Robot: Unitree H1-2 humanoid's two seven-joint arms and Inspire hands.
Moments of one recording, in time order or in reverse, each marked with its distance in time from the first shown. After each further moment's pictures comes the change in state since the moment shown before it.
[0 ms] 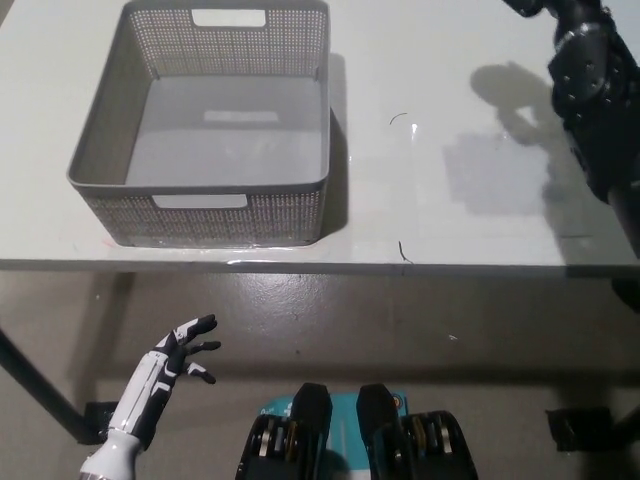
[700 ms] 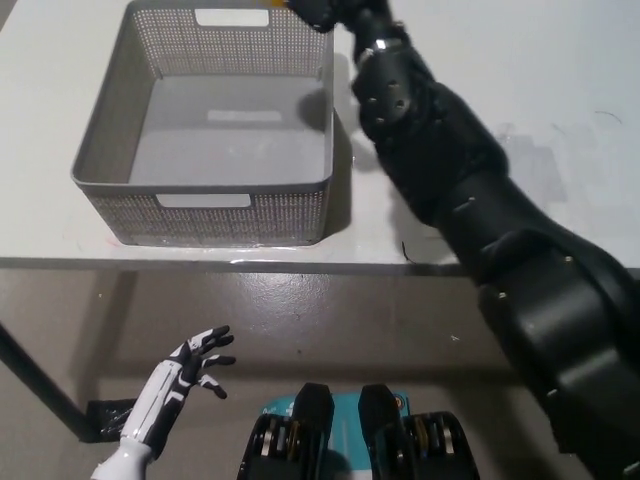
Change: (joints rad) left_arm 0.006 -0.009 -0.030 -0.027 0.009 0.021 -0.017; right_arm -0.068 0.317 -0.022 -0.018 0.038 0.006 -0.025
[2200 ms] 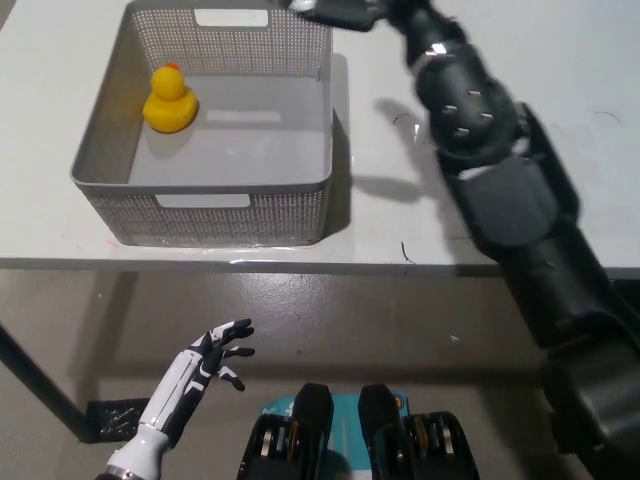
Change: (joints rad) left_arm -0.024 -0.003 -0.035 0.001 0.008 0.025 -0.006; right_arm 0.316 -0.151 -0.050 -0.759 0.057 0.197 0.295
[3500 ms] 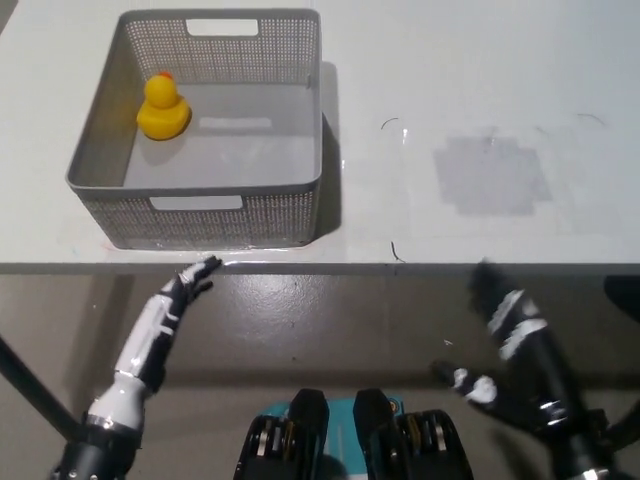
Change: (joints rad) left_arm -0.106 -0.001 0.098 0.007 -0.085 -0.011 0.000; right_arm 1.085 -0.017 0.023 -0.647 0.460 0.010 0.154
